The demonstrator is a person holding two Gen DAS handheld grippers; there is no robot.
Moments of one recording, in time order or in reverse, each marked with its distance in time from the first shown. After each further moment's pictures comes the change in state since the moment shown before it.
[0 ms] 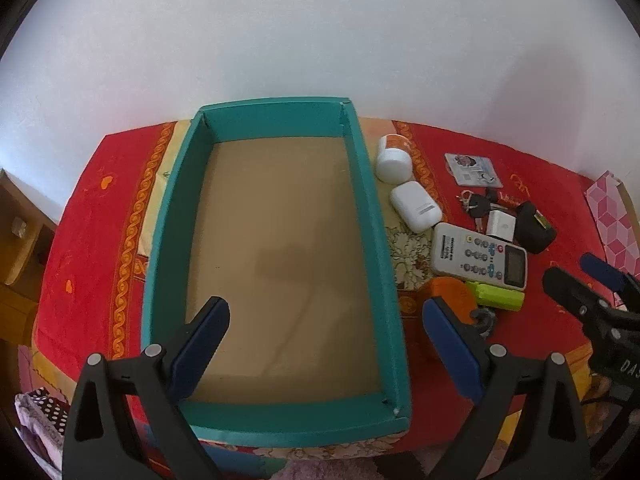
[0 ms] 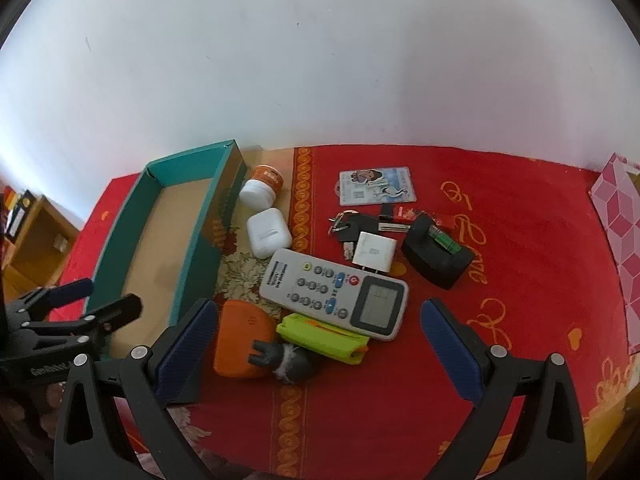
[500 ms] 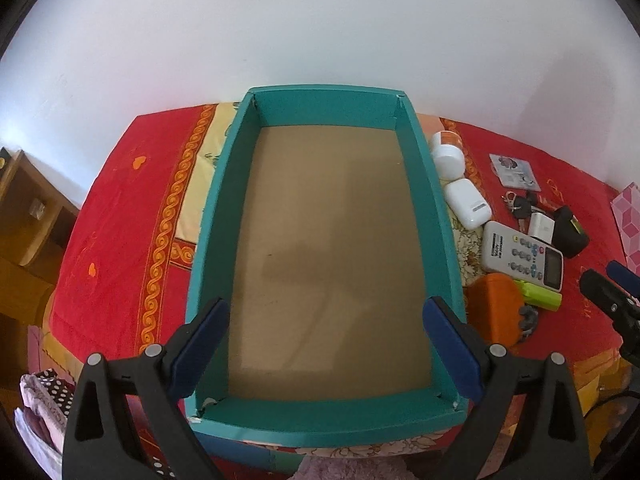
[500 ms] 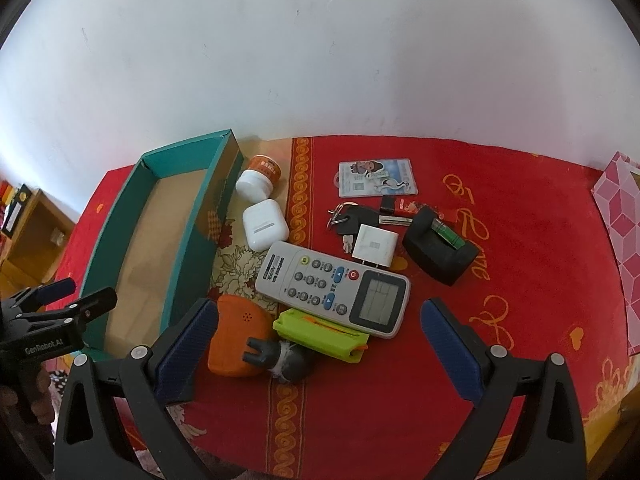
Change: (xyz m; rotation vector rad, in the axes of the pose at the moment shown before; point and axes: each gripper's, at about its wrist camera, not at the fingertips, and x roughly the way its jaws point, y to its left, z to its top) left arm 0.005 0.038 -0.006 -0.053 0.015 0.071; right arm 0.010 0.001 0.000 -0.004 0.029 -0.006
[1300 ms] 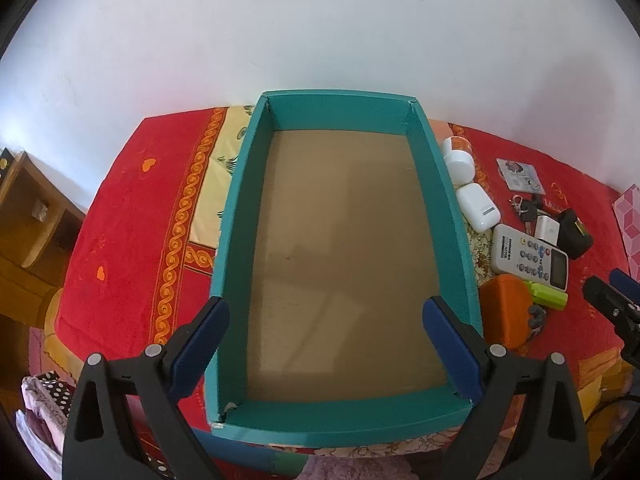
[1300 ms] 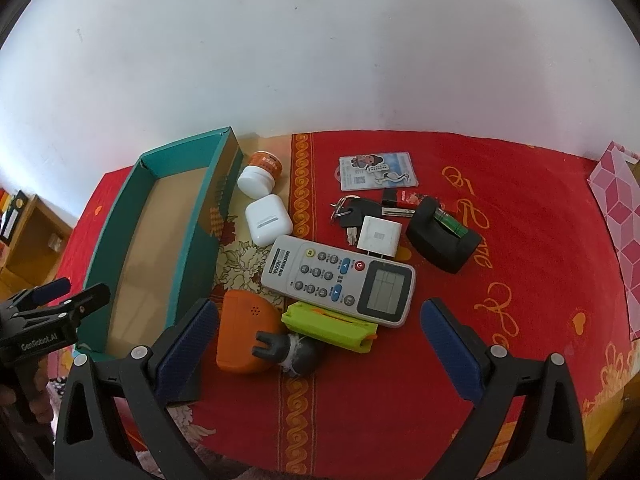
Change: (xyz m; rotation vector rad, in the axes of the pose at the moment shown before) left arm -0.003 0.016 -0.002 0.002 -0.016 0.005; right arm 0.001 0.003 -0.004 0.022 0.009 -0.006
